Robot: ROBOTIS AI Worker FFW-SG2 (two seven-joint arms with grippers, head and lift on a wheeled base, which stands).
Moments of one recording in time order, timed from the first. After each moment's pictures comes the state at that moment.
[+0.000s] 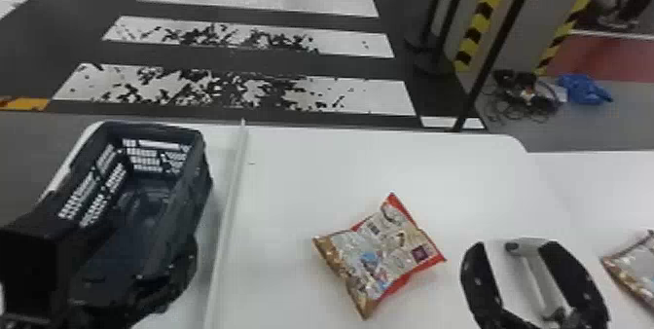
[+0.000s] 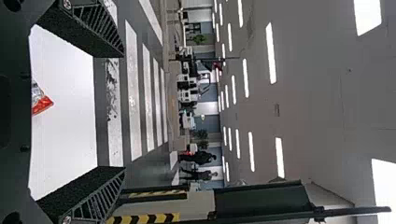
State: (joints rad) left arm 0.65 0.20 -0.02 -2.54 0.08 0.73 -0.02; right arm 0.91 -0.19 -0.03 -2.16 -0.22 -0.45 -0.01
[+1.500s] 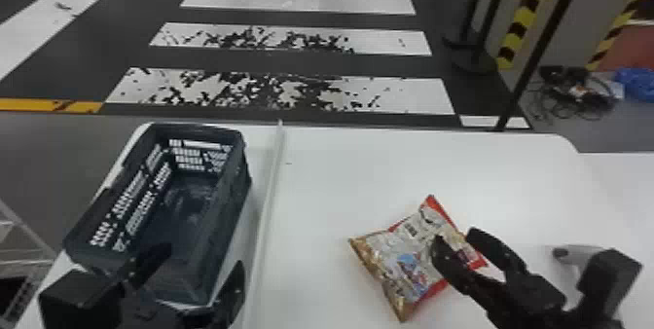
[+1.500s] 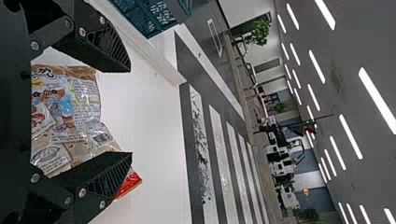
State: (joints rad) left arm 0.81 0.24 -0.02 -2.43 0.12 0.36 -0.08; right arm 0.56 -0.17 -0.11 -2.06 -0.38 0.28 0.41
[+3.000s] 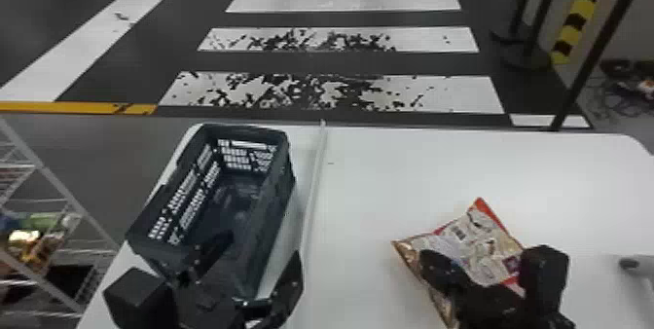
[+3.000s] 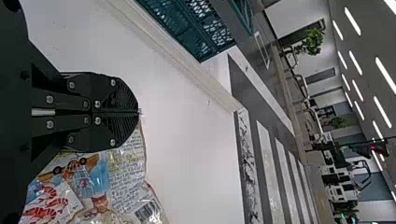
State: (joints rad) left arm 0.81 0.24 -0.04 -2.38 0.15 0.22 -0.11; right arm 0.42 -0.09 0.09 -1.93 -0.19 0.44 0.36
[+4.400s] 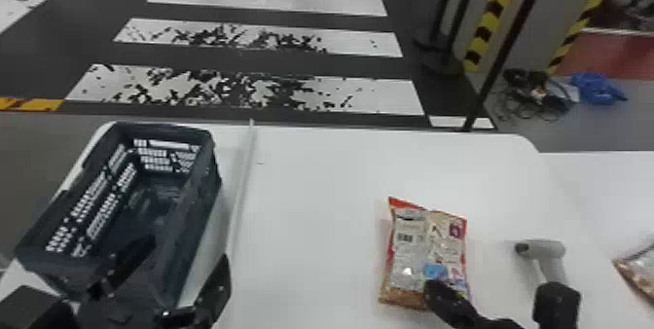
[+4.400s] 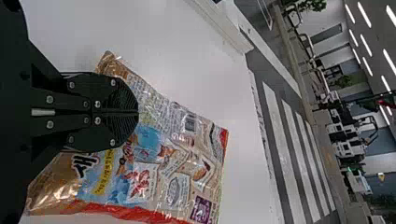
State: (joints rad) left arm 0.78 0.24 -0.05 -2.35 0.17 0.19 -0.13; right arm 0.59 -0.10 -0.20 -1.96 -0.26 0.41 0.49
